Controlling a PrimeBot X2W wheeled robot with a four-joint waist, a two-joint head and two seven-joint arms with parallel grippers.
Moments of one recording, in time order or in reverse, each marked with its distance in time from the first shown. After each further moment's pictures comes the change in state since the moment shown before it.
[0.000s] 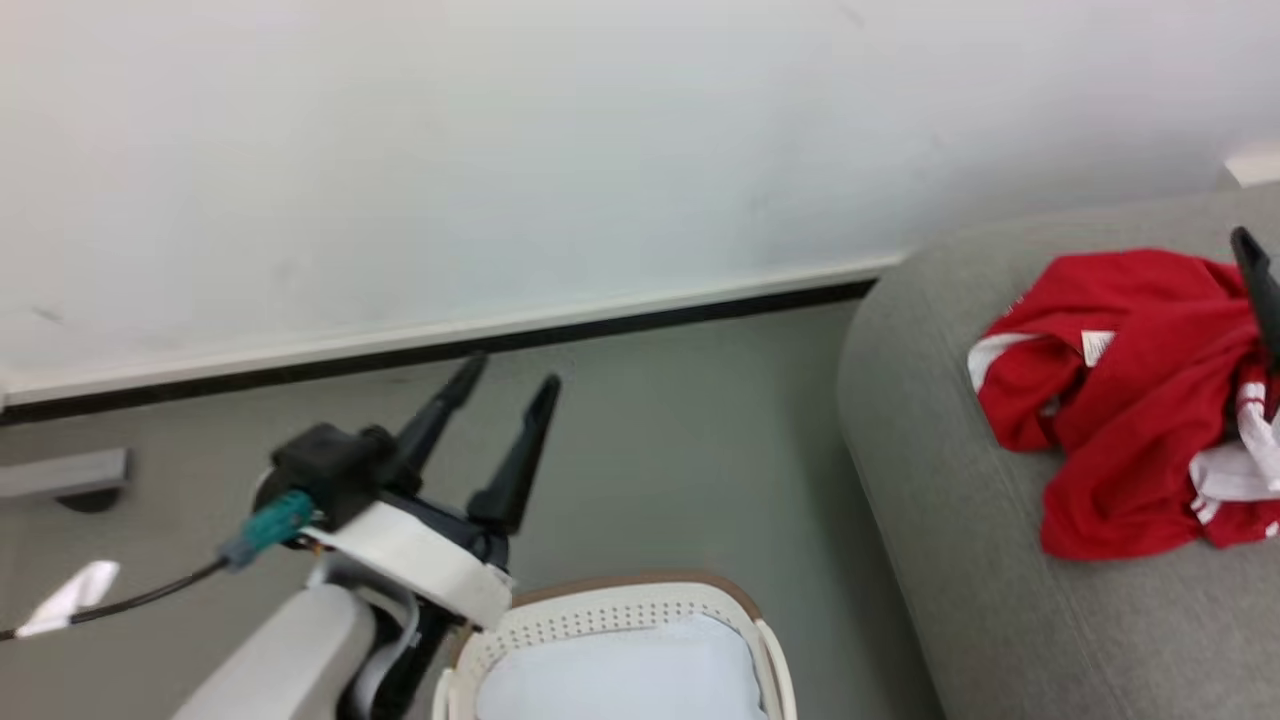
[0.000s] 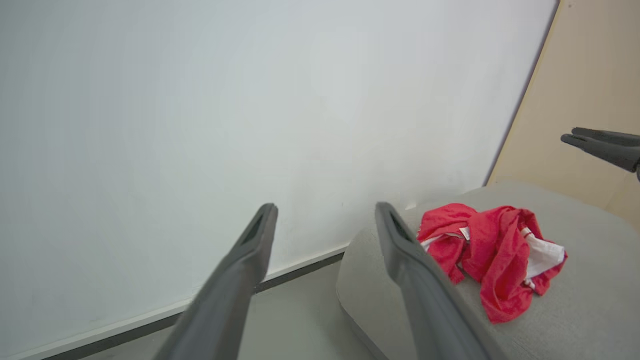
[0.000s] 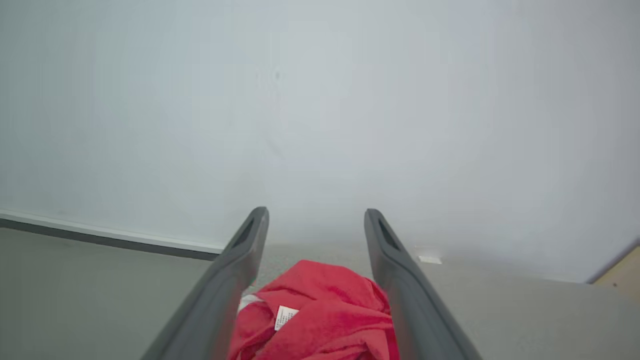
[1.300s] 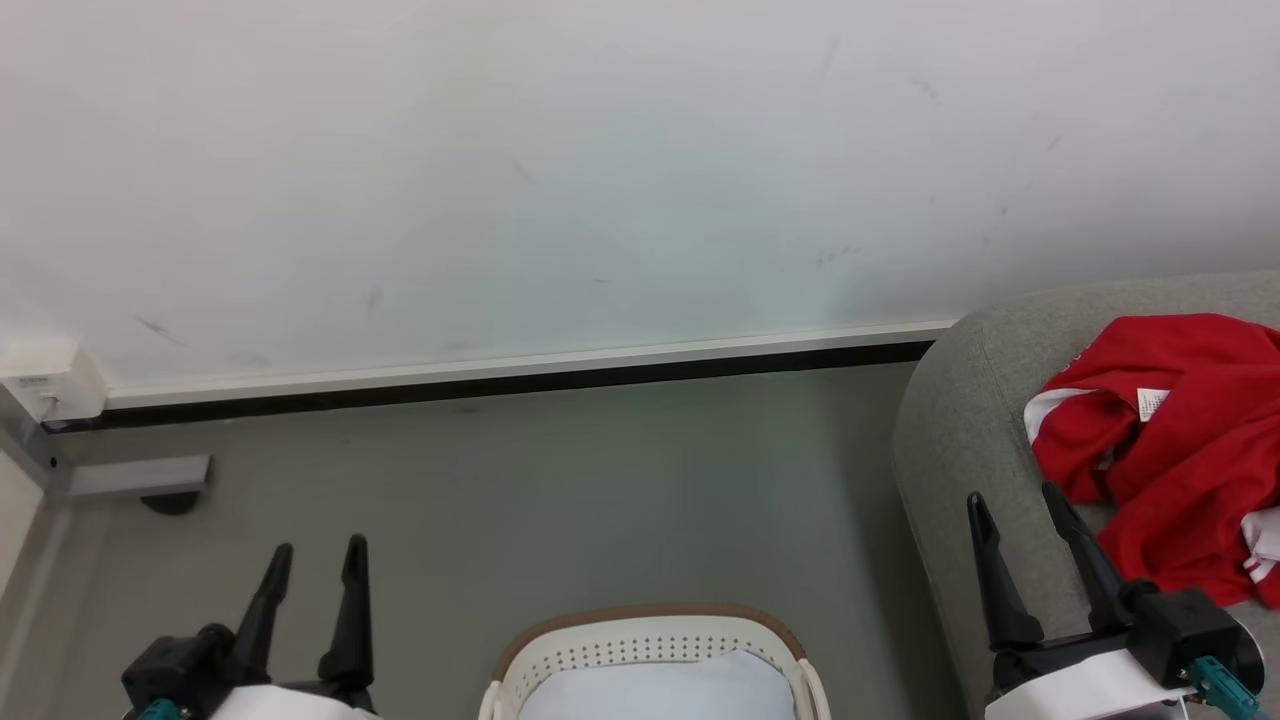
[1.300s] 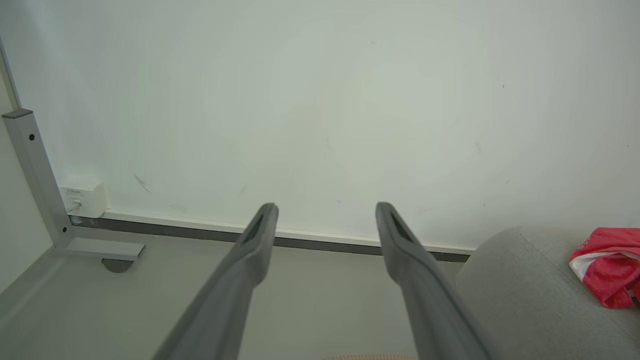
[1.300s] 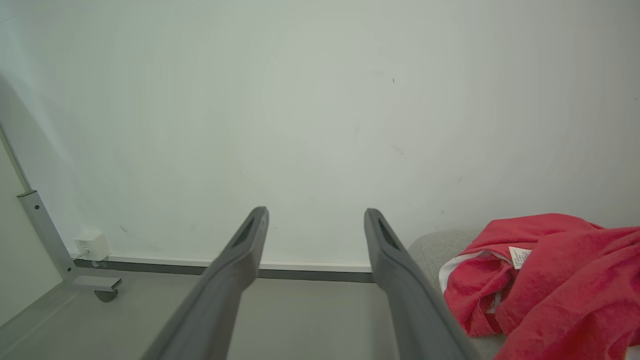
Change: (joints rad) left arm 0.417 -0.288 0.662 0.090 0.346 -0.171 0.000; right arm 0.547 0.509 -0.201 -0.234 -0.279 0.000 -0.336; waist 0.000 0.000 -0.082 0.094
